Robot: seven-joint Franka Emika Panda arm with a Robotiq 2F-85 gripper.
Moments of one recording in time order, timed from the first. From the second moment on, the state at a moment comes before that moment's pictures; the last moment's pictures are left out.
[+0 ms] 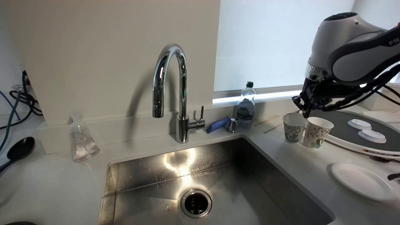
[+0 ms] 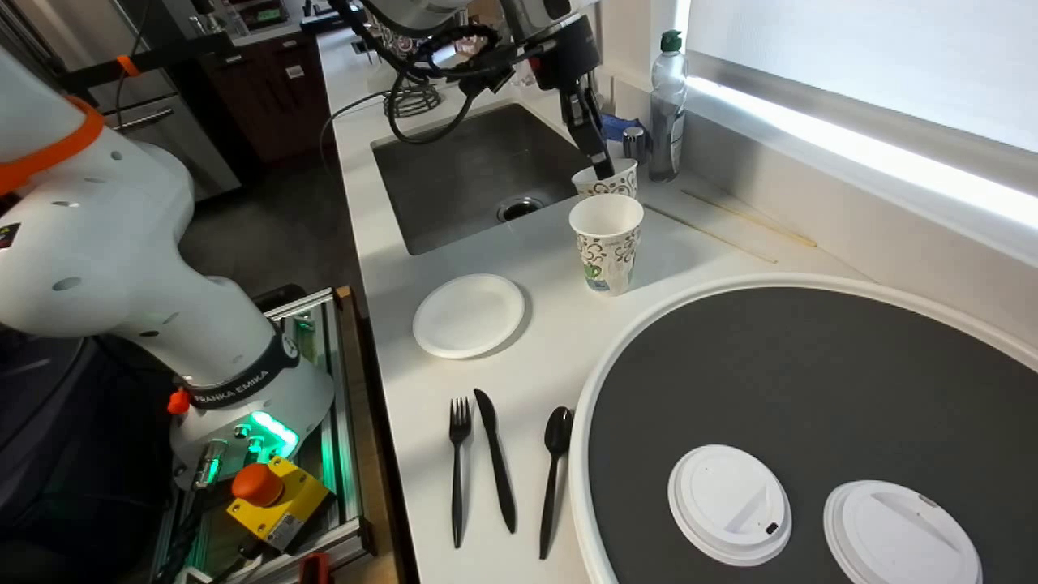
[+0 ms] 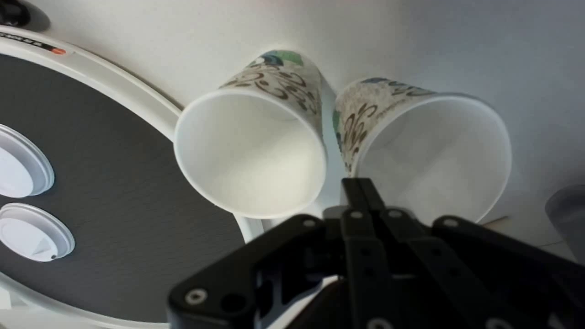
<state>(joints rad) -0.09 -0.16 0.06 -2.39 -0.41 2.39 0.76</state>
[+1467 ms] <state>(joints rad) -0.08 -0.13 0.06 -2.41 -0.41 2.44 0.78</state>
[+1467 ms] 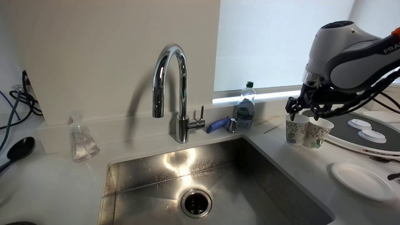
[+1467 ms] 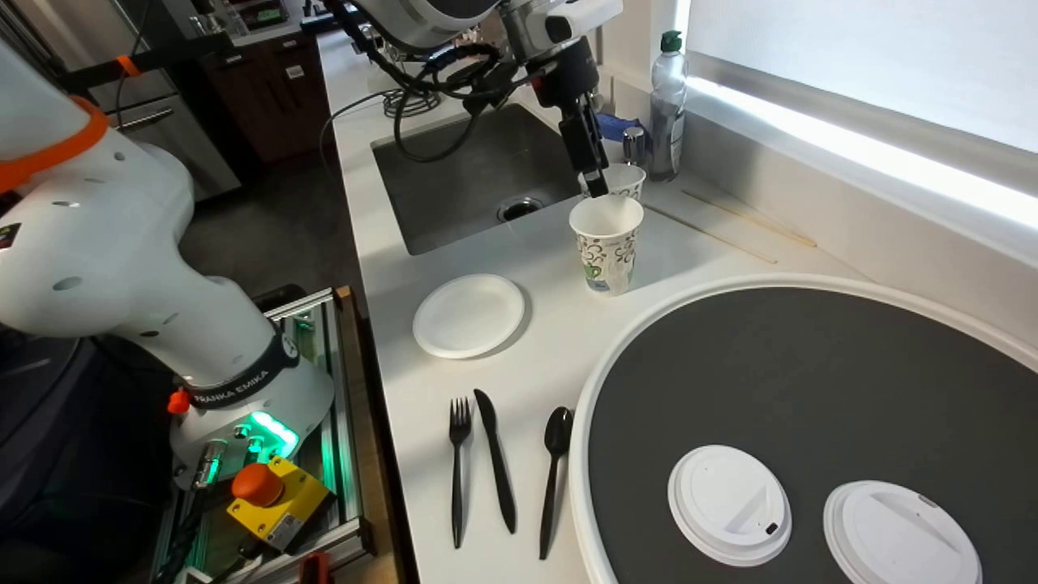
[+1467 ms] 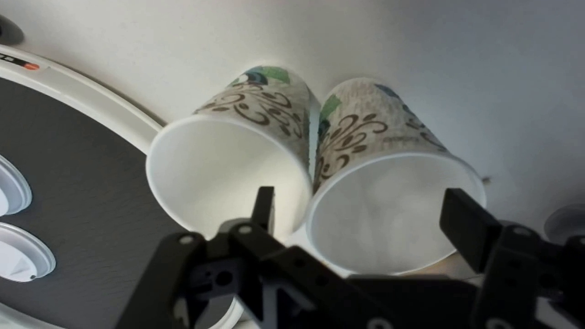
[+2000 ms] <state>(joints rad) -0.08 -0.12 0.06 -2.41 -0.41 2.46 0.80</state>
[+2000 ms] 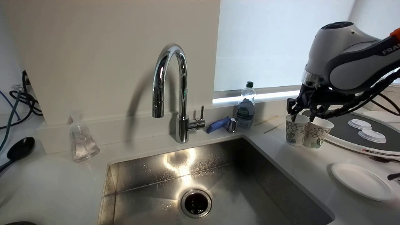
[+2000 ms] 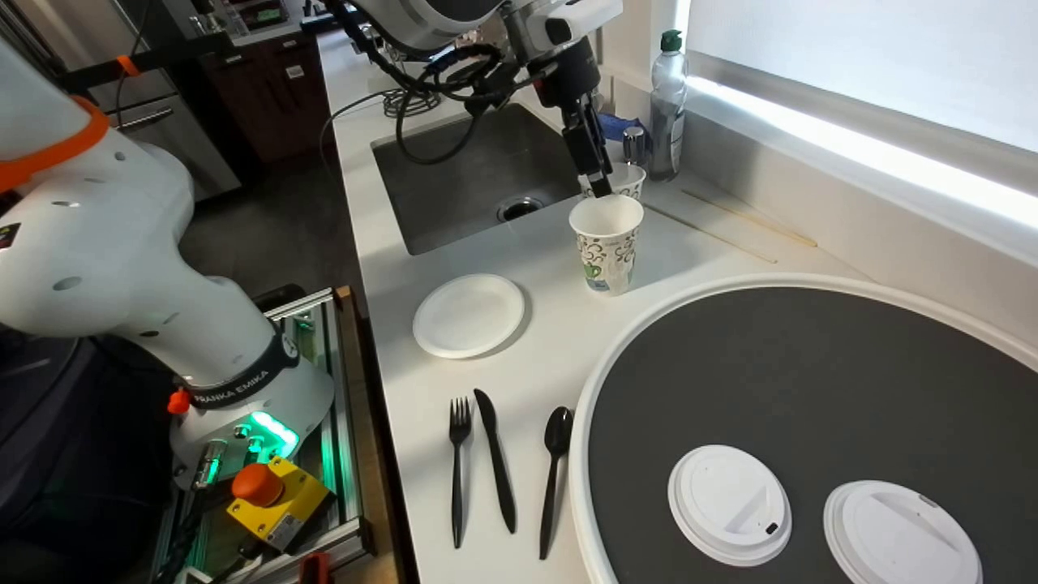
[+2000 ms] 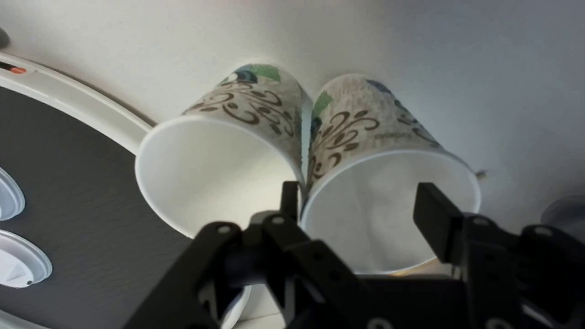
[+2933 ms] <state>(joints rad) -0.09 -0.12 0.06 -2.41 -0.41 2.48 0.81</state>
